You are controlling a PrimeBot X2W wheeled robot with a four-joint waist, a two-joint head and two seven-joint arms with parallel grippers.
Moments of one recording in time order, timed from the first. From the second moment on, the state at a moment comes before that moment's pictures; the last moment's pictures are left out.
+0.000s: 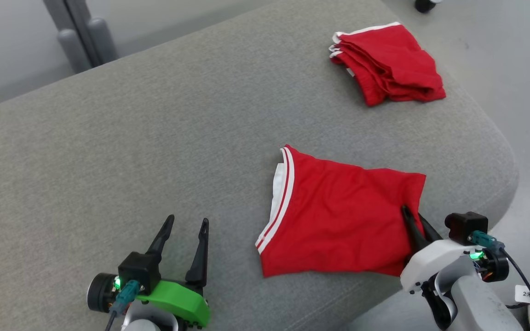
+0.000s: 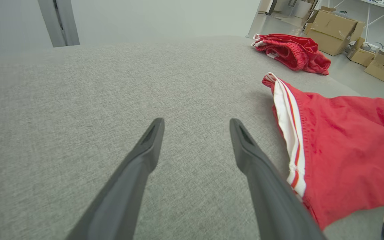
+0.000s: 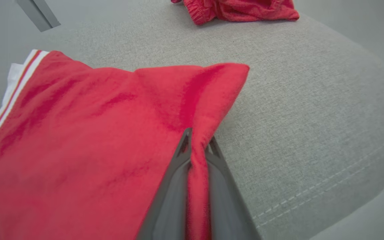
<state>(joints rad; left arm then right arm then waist) -0.11 0.05 -0.25 0.35 -0.22 -0.13 -0.26 -0.34 -0.05 0.04 0.72 0.24 0.13 -0.26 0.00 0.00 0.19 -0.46</state>
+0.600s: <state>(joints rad) -0.17 0.11 -0.27 0.34 -0.21 -0.13 -0.26 -0.75 -0.08 0.06 0.75 0.07 0.13 -0.23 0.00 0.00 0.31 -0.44</state>
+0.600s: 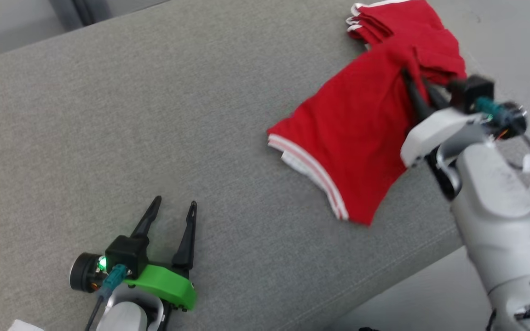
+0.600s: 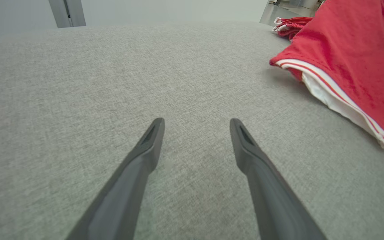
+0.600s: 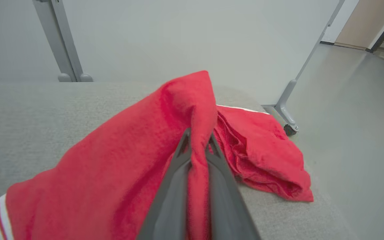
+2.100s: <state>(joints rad) -0.12 0.06 -0.02 0.35 -0.17 -0.13 -0.26 -0.45 -0.05 -0.02 0.40 0.09 0.13 -0.26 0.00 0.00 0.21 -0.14</state>
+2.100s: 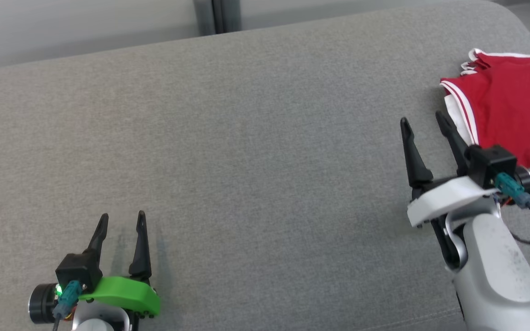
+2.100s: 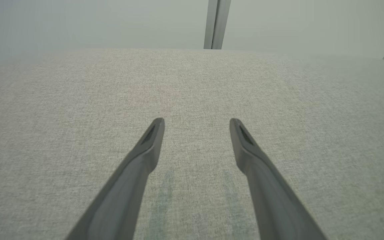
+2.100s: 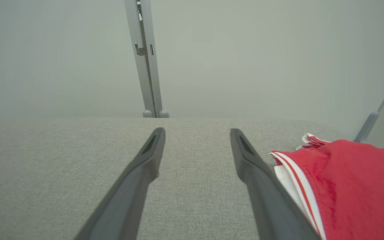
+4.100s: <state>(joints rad) 0.00 0.04 0.04 0.30 -0.83 -0.12 -0.10 -0.12 -0.04 -0.04 0.36 0.78 0.13 -0.10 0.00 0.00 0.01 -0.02</state>
